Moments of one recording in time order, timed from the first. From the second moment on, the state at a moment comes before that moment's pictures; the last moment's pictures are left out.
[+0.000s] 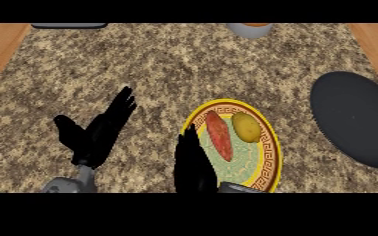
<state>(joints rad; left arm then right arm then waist) -0.06 0.19 -0.22 -1.54 0.31 0.04 0.18 -0.66 -0.19 1.15 -1.55 1.07 0.90 0.58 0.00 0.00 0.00</state>
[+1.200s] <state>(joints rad) -0.07 0.15 -0.16 -1.57 0.27 -0.01 0.23 -0.68 -0.24 1.06 -1.31 1.41 0.58 0.21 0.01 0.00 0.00</state>
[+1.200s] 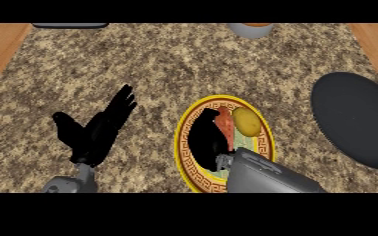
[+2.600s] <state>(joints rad) 0.02 0.17 -0.08 -1.60 0.28 0.01 0.21 0.26 -0.50 0.46 -2.25 0.78 -0.08 0.17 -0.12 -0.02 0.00</state>
